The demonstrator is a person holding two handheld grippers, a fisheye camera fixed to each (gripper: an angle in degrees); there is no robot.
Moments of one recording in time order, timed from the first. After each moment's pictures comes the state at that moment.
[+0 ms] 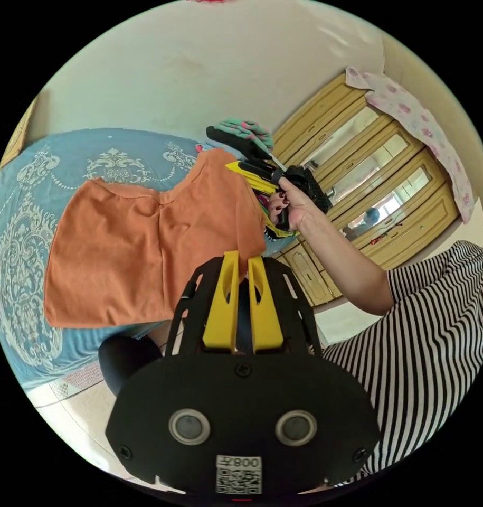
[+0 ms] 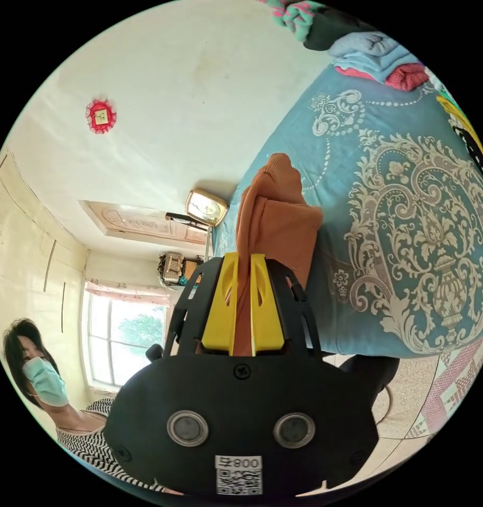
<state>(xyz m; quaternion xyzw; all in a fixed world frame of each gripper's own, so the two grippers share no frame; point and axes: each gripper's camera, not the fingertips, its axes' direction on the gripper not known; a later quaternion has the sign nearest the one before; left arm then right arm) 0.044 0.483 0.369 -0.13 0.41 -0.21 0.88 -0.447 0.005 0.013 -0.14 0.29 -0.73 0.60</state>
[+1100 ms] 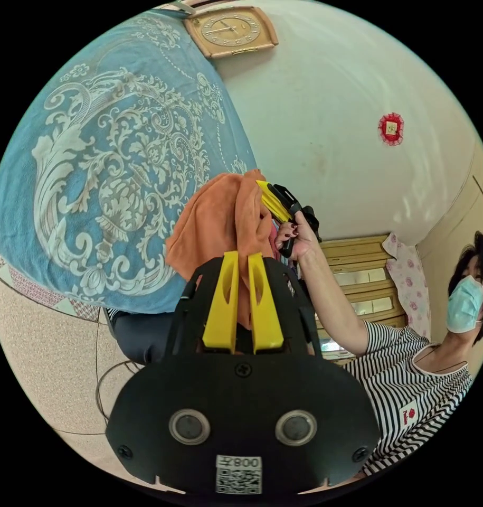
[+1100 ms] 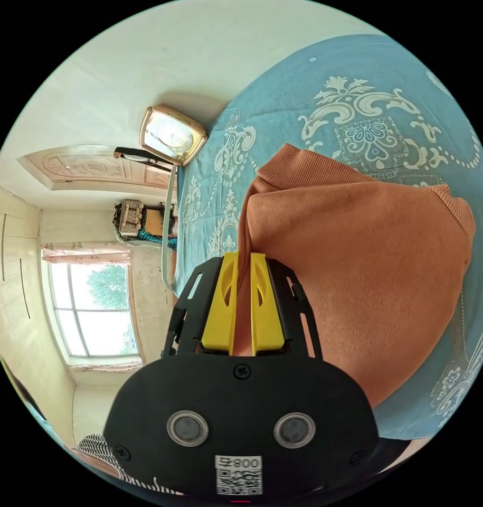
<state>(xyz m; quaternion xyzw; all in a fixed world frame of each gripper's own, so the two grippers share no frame) -0.163 0.837 0.463 -0.07 0.38 -0.58 0.72 -0.269 0.110 0.452 -0.17 0.47 -0.70 0.51</state>
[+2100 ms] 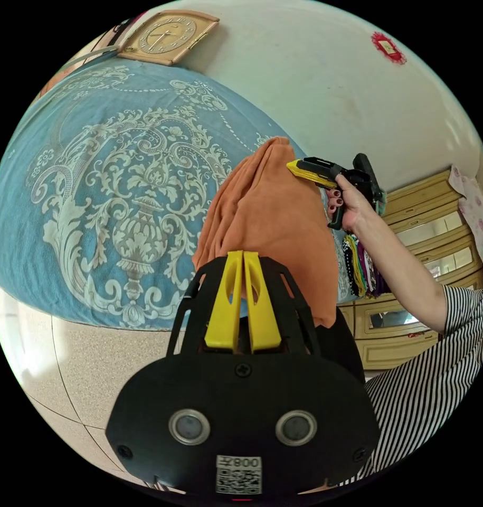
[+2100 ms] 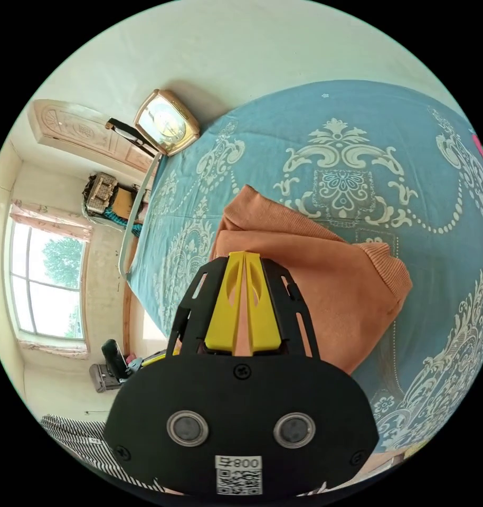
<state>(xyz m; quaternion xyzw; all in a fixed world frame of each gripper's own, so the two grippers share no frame) -0.097 0.817 0.506 -0.20 0.24 -0.43 0.84 -0.239 0.218 0.461 -0.12 0.49 -0.77 0.38</state>
